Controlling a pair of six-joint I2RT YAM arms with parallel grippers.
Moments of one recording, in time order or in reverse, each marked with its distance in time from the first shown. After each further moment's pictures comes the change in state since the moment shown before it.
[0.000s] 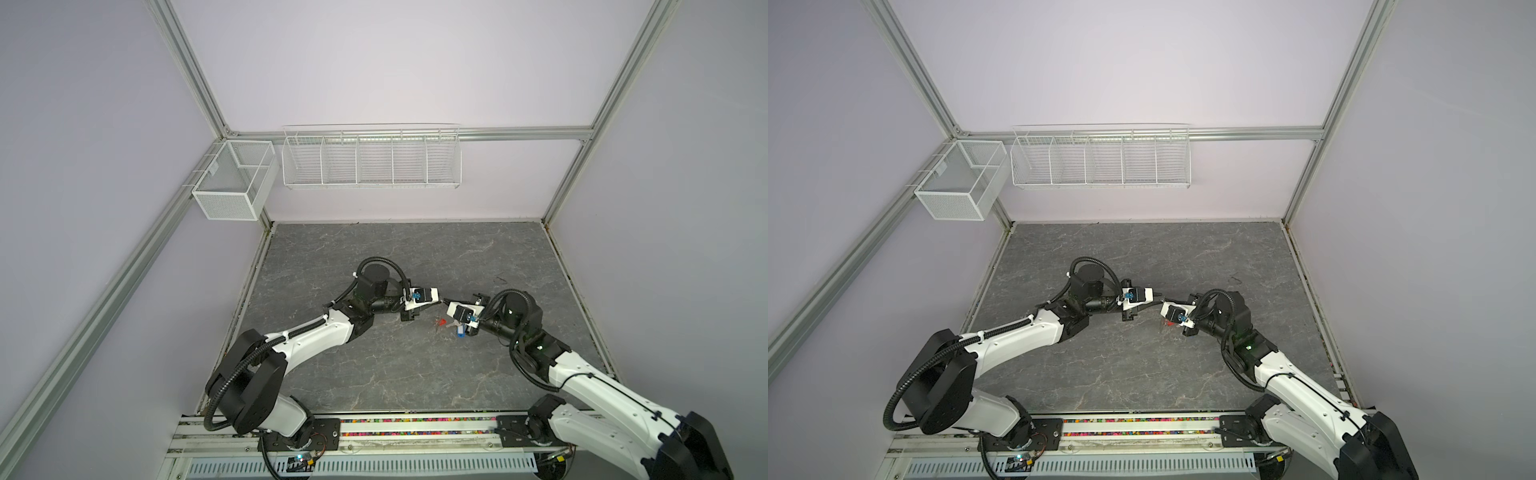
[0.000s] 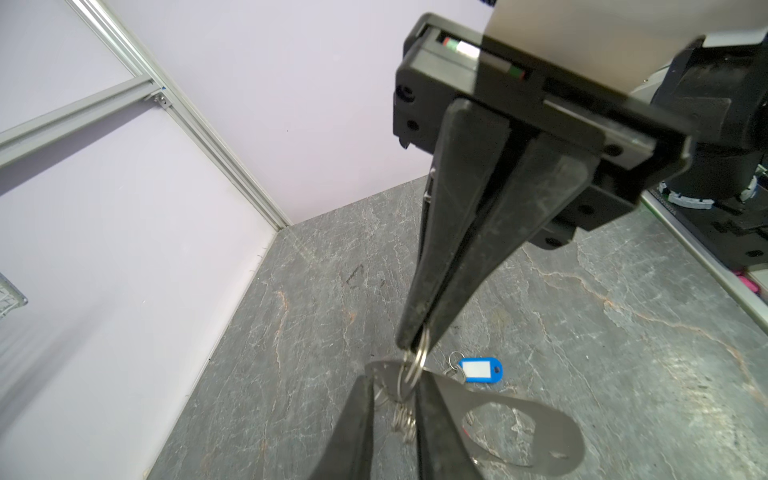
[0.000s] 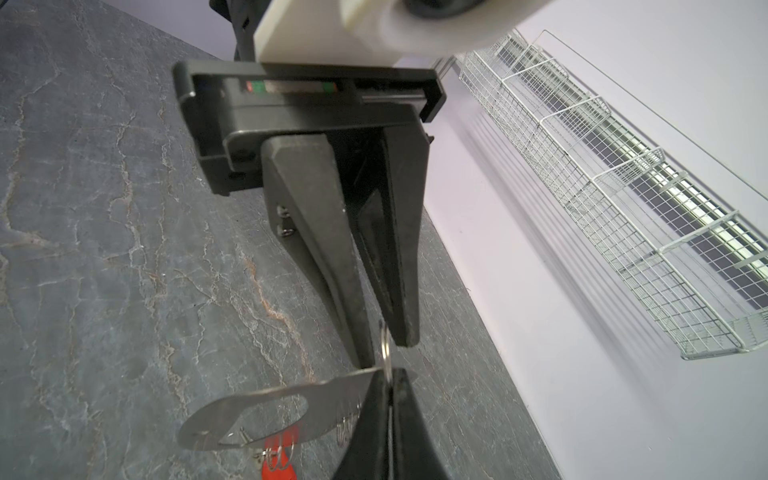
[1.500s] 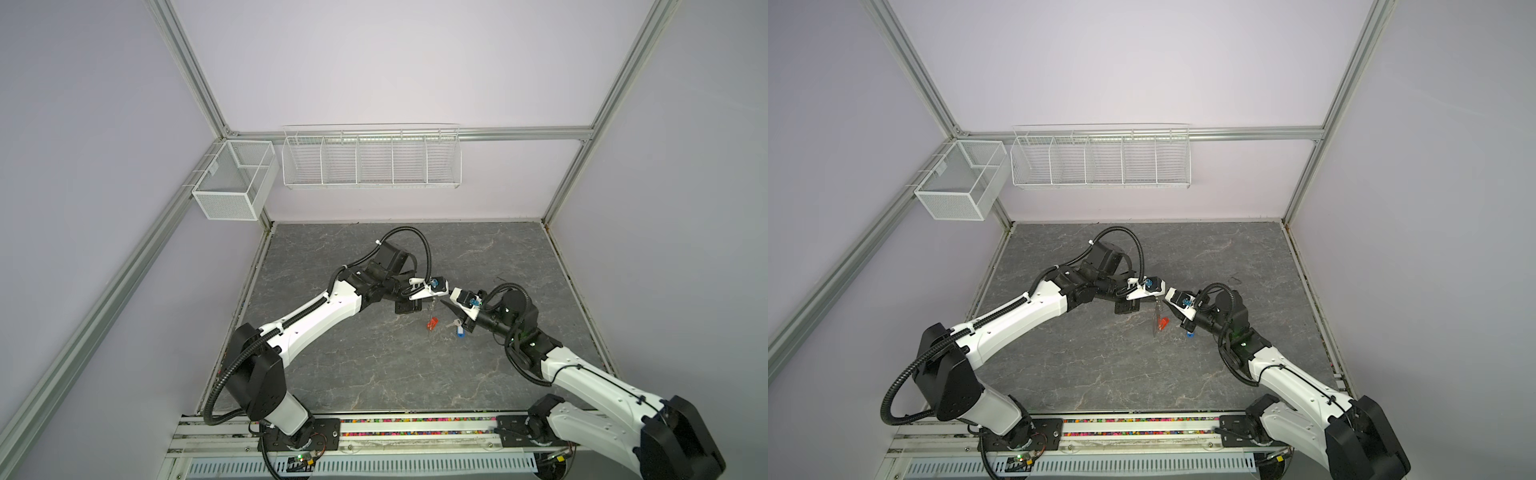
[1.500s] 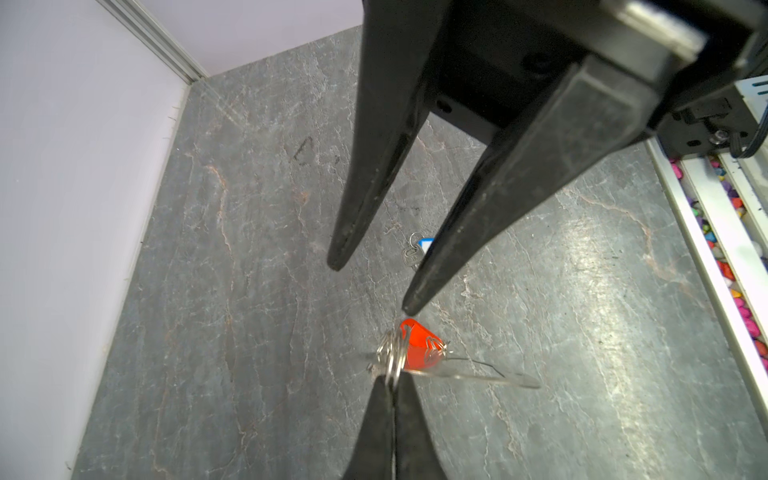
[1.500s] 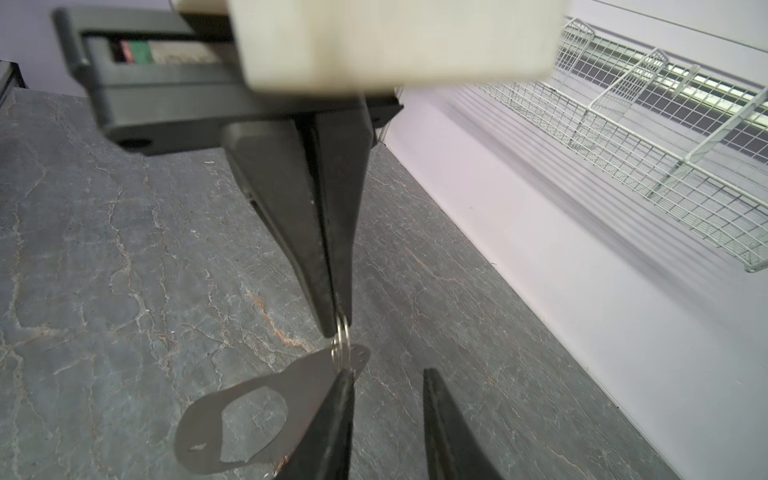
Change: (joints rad) left arm -0.028 0.097 0.465 -0.914 -0.214 0.177; right arm -0.027 0.087 -0.031 0.154 -0.006 0.290
